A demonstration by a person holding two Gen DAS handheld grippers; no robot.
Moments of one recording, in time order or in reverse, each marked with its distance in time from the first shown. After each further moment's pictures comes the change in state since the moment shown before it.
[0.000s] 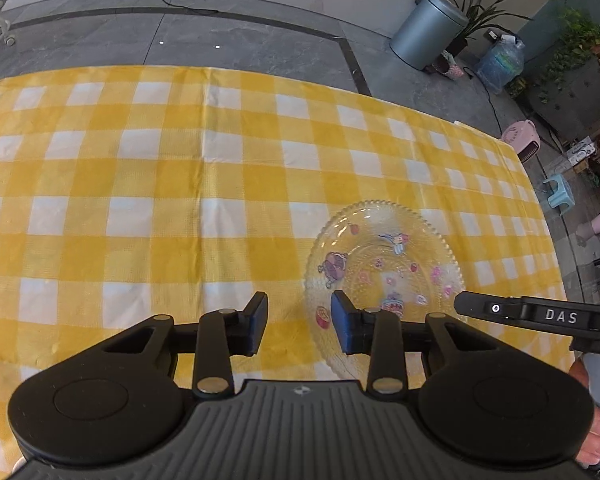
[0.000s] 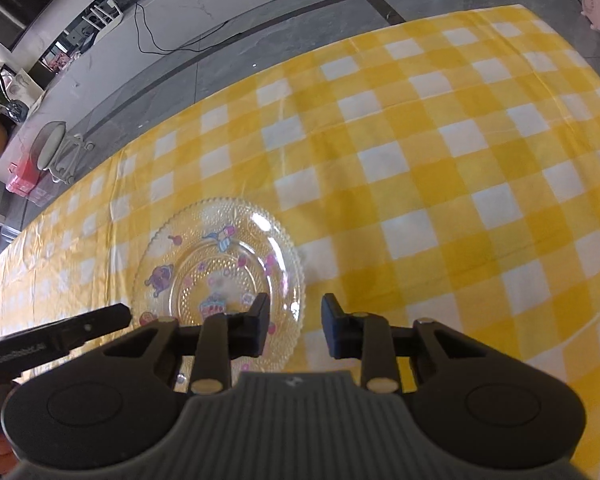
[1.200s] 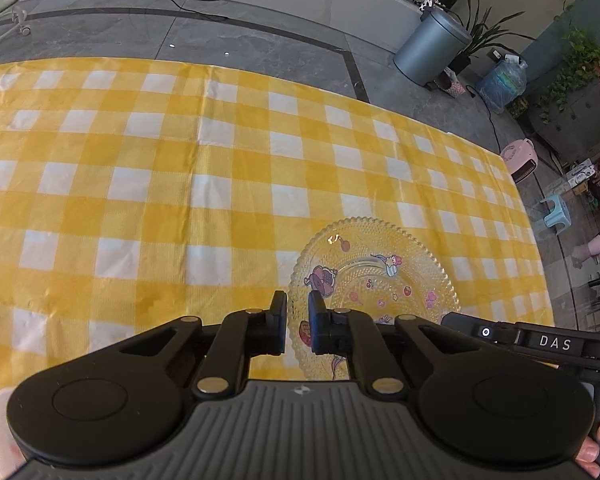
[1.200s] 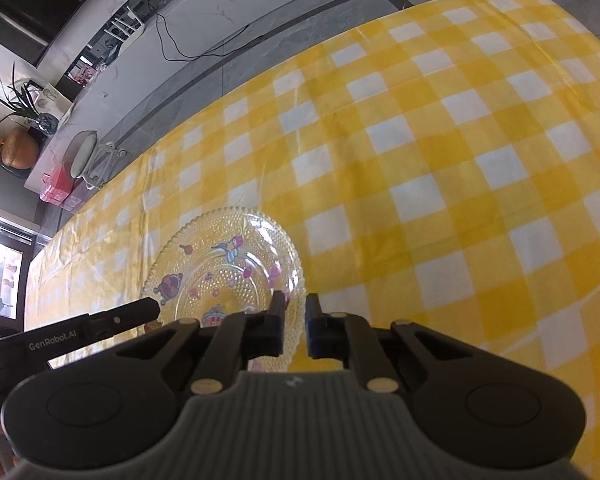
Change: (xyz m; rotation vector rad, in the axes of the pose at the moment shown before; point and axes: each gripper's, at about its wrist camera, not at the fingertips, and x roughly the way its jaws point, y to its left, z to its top) left arm -0.029 -0.020 -0.024 -0.054 -0.045 -0.003; right arm -0.016 -0.013 -0.026 0.041 -0.003 0.122
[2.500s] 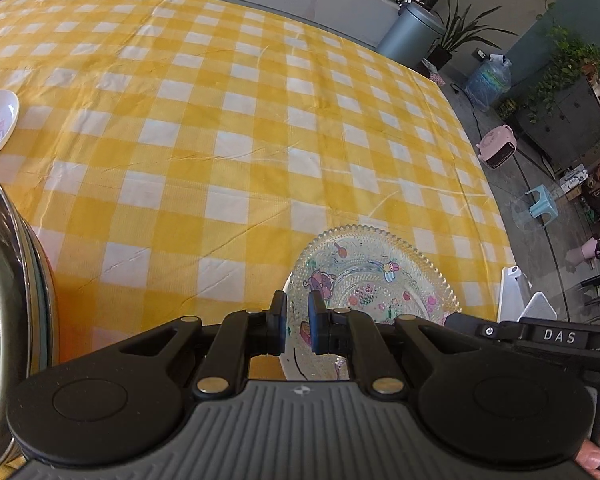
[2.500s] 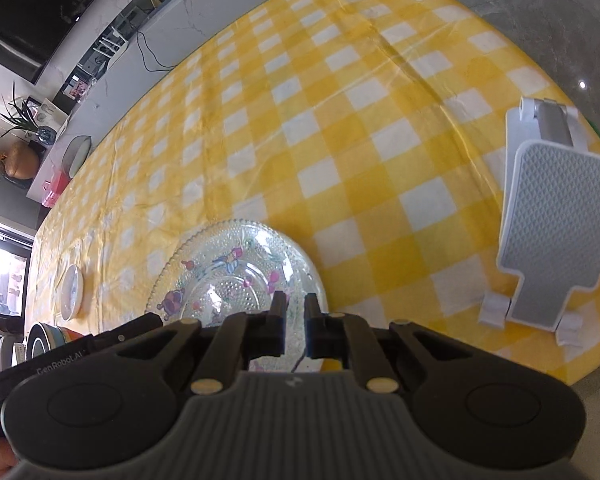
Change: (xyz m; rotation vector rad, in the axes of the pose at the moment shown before) left arm -0.024 -0.122 -0.212 -0.035 -0.074 0.011; right arm -0.137 -0.148 -0.158 0.051 -0.037 -0.001
